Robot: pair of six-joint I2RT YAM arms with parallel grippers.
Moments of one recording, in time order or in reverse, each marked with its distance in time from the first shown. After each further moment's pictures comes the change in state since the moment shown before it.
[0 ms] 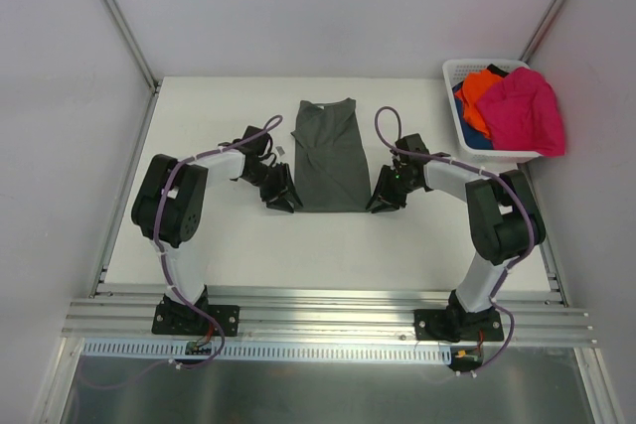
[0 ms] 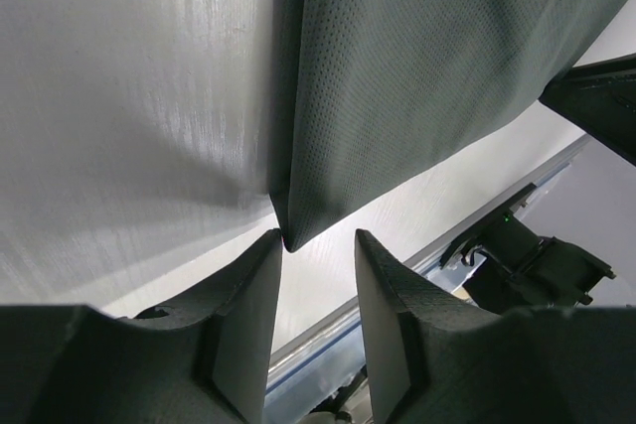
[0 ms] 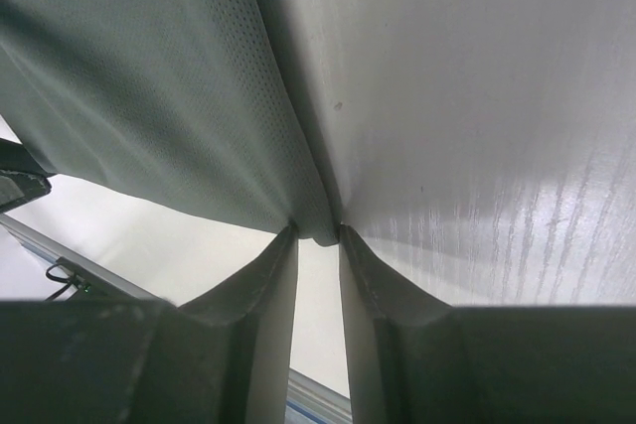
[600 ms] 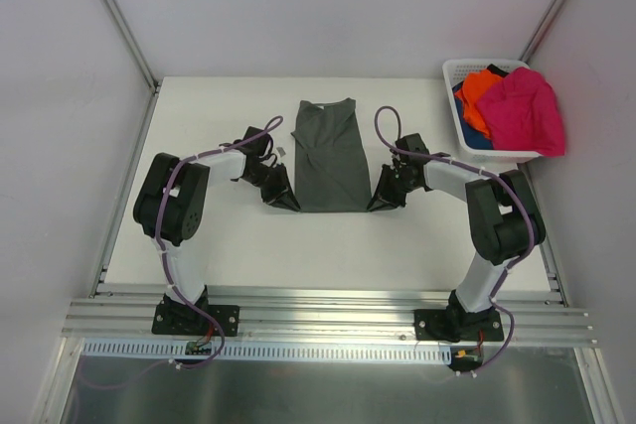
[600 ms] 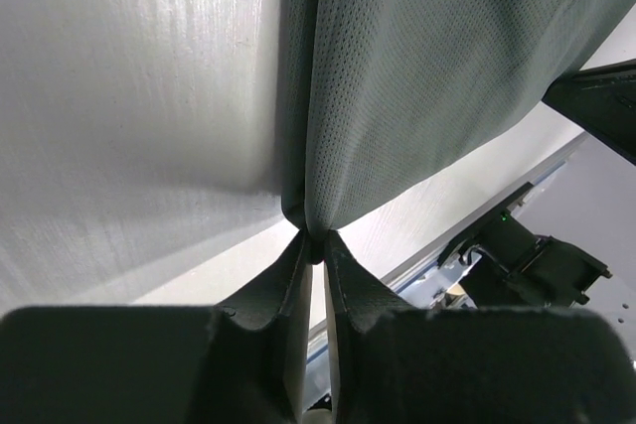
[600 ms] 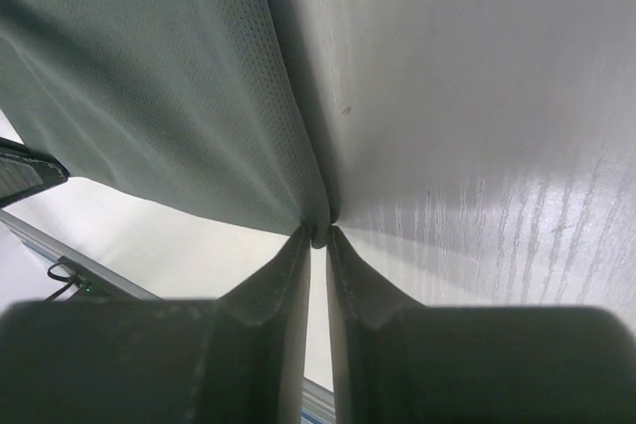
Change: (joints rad) left arm 0.000 0.021 0.000 0.017 0.010 -0.006; right arm 0.001 0.000 0.000 0.013 -0.006 -0.001
